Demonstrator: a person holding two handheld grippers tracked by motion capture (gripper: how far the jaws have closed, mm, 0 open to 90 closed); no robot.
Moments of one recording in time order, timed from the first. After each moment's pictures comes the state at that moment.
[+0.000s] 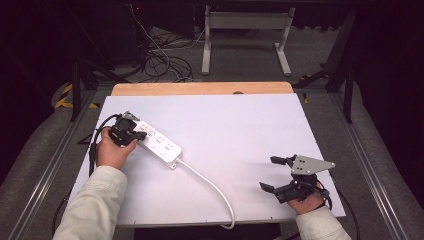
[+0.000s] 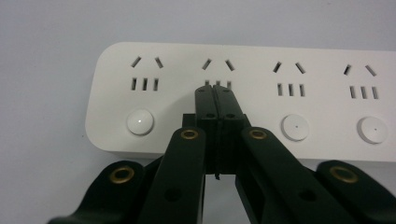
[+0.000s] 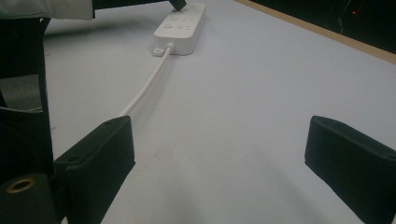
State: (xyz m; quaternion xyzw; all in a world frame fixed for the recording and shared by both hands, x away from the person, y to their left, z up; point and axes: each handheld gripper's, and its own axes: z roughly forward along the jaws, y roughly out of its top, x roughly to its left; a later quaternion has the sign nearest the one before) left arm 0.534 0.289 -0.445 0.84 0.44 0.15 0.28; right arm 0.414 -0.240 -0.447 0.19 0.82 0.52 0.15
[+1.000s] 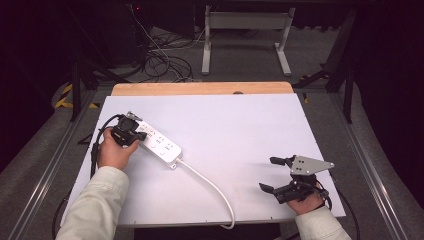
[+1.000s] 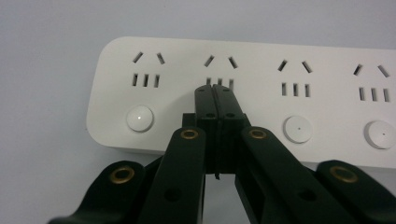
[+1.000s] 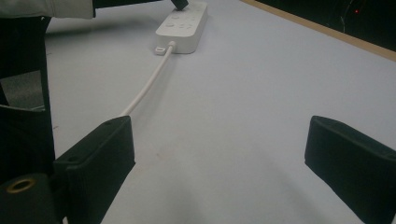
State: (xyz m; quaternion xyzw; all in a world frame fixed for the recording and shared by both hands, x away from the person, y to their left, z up) left arm 0.533 0.280 -0.443 0.84 0.46 0.16 0.25; right arm 0.414 -0.239 -0.448 0.19 0.82 0.52 0.14
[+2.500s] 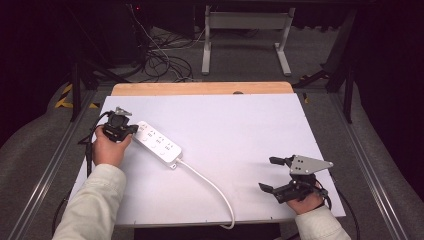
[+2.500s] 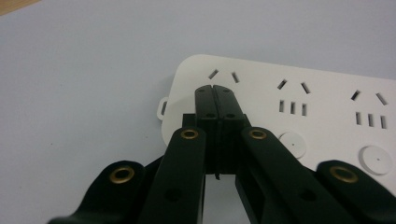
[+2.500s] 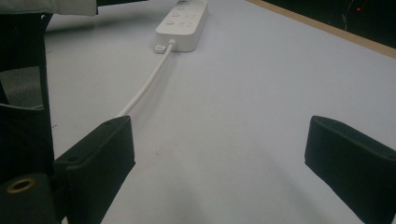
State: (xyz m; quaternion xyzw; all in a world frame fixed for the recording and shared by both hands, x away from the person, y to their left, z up) left arm 0.543 0.306 -0.446 0.80 0.49 0.21 0.28; right arm 0.416 -0.238 -0.449 0.19 0.82 0.52 0.14
